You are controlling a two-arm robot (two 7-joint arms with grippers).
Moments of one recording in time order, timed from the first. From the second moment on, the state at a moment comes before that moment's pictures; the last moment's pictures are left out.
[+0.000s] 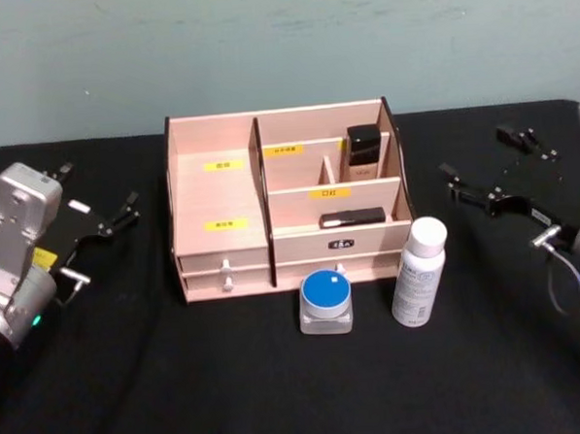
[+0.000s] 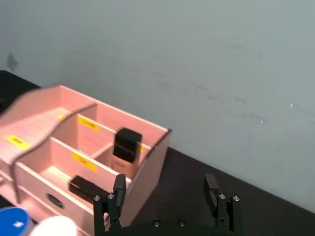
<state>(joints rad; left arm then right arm) -0.20 0.60 0.45 -1.41 -0.25 -0.12 0.03 0.06 0.69 -0.32 -1.72 0.44 0.06 0.14</state>
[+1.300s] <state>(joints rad) -0.20 0.60 0.45 -1.41 -0.25 -0.12 0.03 -0.15 0.70 -0.26 -1.90 0.53 0.26 0.27</state>
